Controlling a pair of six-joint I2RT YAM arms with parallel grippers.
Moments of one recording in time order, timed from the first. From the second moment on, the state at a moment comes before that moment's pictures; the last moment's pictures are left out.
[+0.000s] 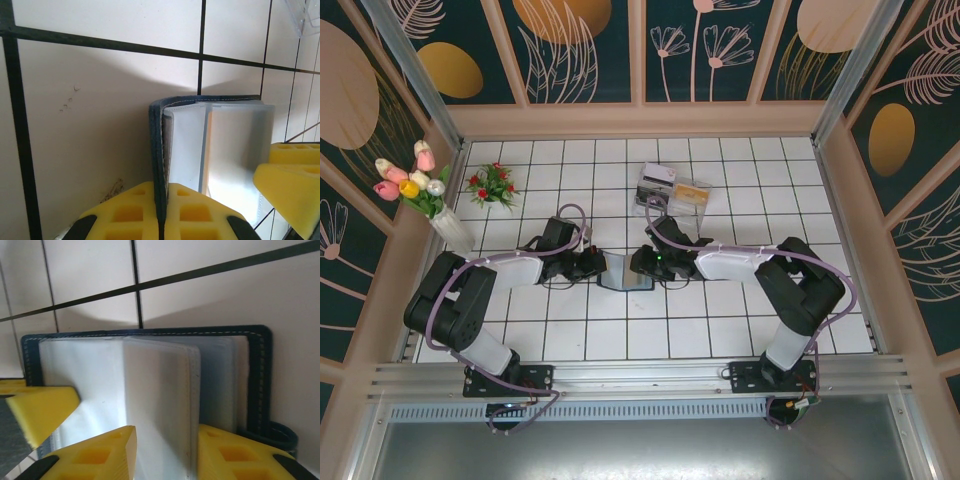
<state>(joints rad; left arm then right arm) -0.42 1.59 0.64 0.00 0.52 -0.72 0.81 1.71 0.89 -0.10 -0.21 0.96</state>
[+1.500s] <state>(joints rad) -0.42 1.59 0.64 0.00 0.52 -0.71 0.80 1.67 0.87 -0.15 -0.18 0.96</state>
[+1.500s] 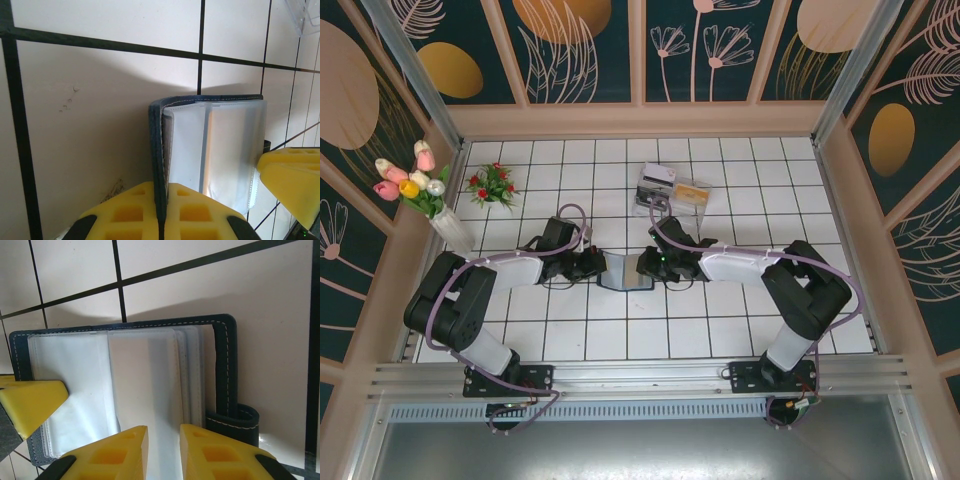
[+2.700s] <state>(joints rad) -0.42 1.59 0.64 0.00 0.52 -0.71 0.80 1.72 0.91 -0.17 -0.19 0.94</state>
